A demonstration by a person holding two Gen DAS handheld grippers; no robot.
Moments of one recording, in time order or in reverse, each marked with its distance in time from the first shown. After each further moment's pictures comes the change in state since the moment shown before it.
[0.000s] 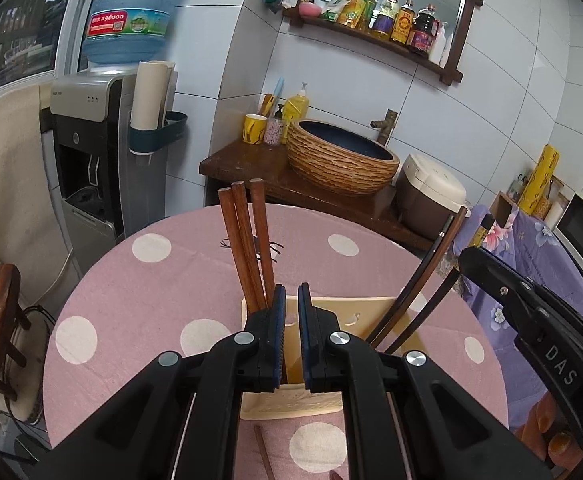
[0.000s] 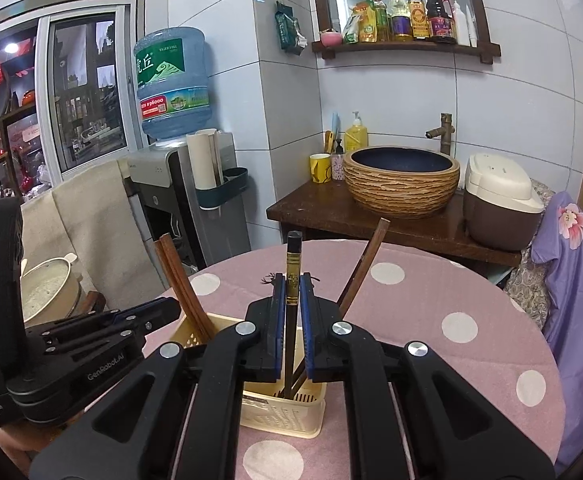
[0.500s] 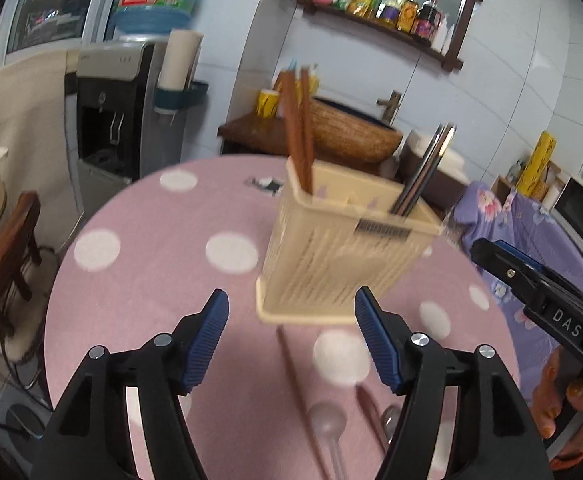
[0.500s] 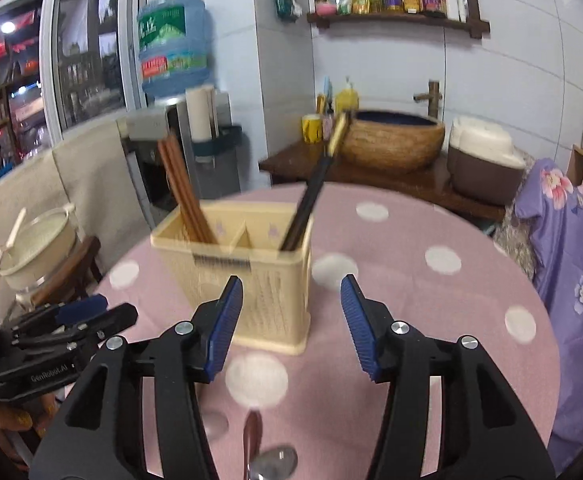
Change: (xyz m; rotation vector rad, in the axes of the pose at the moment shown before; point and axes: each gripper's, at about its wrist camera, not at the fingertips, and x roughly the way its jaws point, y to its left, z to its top) left arm -0.034 0.028 -0.104 -0.026 0.046 0.023; right arm -0.036 -0.008 -0.091 -0.015 0.124 -0.023
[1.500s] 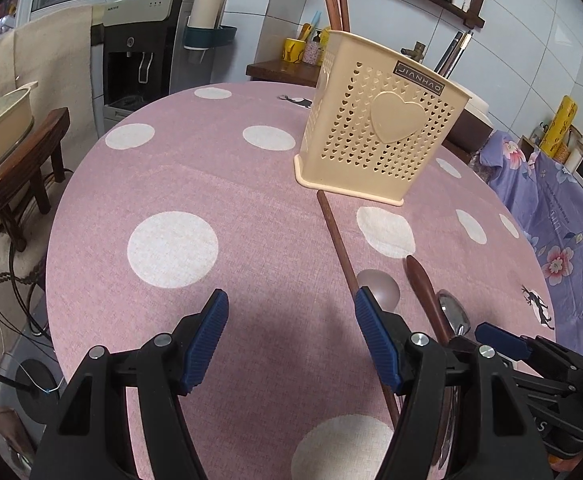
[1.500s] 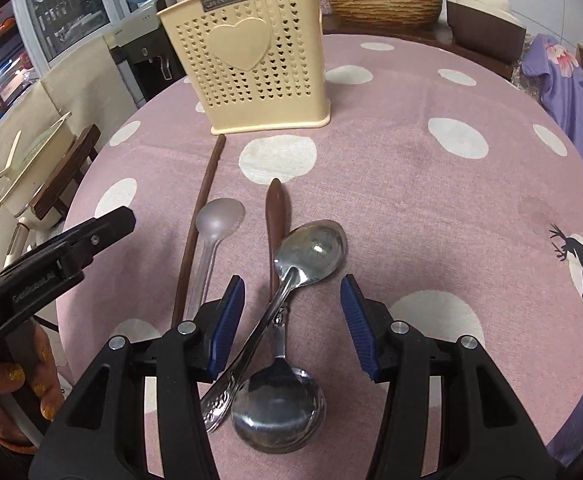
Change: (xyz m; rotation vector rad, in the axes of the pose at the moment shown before) left arm 0.000 0.018 -0.088 -0.014 0.126 0.071; right arm 0.011 0.017 -0.147 0.099 0.345 0.038
